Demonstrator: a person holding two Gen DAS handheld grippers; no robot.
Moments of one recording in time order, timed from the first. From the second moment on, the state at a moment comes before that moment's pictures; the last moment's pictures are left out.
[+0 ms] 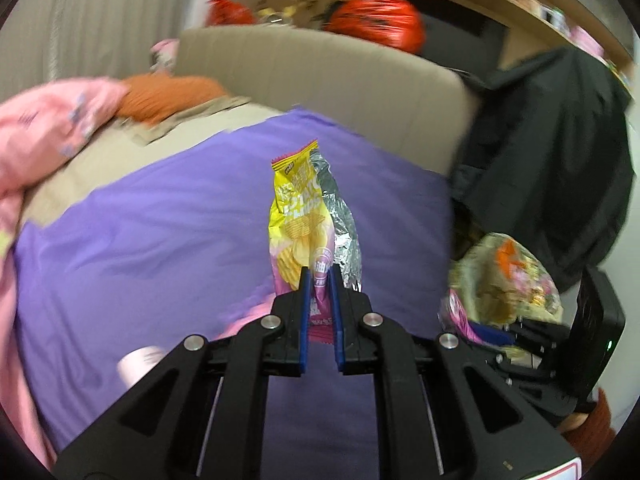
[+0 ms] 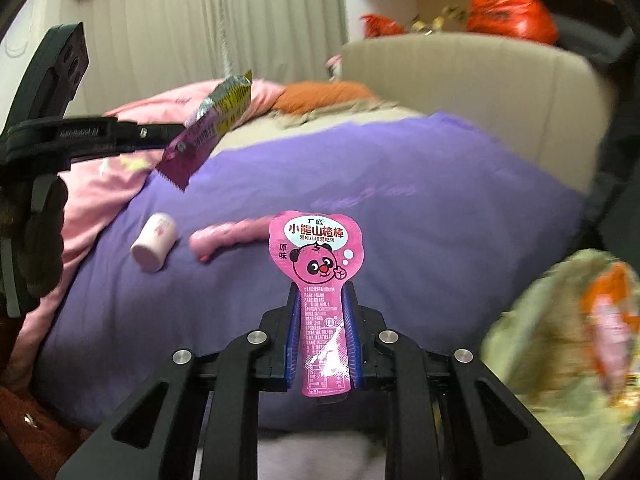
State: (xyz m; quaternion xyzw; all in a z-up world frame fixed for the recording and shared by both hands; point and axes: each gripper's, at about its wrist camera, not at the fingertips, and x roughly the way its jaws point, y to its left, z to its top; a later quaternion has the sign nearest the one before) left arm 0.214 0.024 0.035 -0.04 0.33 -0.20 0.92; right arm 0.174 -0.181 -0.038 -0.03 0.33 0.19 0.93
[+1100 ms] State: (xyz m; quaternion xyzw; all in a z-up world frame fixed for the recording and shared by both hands) left arm 0.240 -0.340 -0.025 0.16 0.43 -0.45 0.77; right arm 0.132 -0.464 -0.020 0.04 0.32 -0.05 0.94
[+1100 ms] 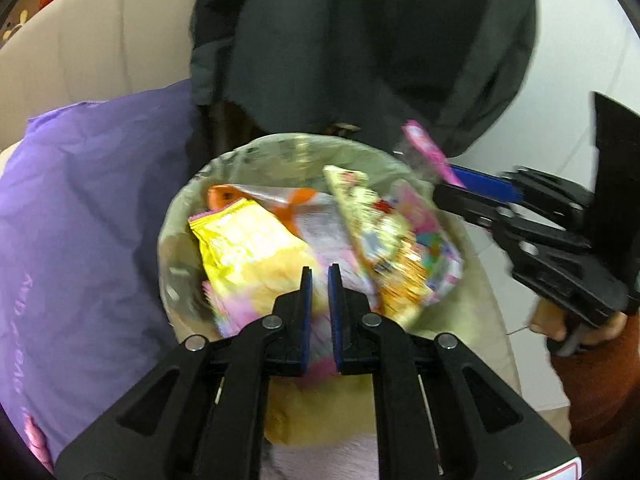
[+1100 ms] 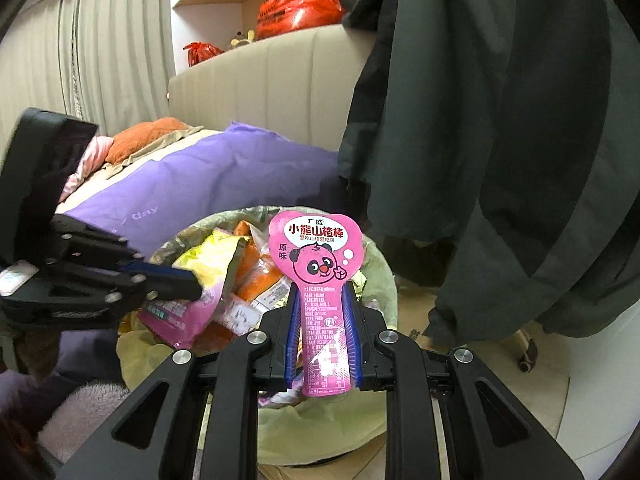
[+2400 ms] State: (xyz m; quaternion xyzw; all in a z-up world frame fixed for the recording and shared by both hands) left arm 0.265 -0.292 -0.028 0.06 0.42 -0.41 0.81; right arm 0.163 -0.427 -0.053 0.02 0.38 -0.02 0.92
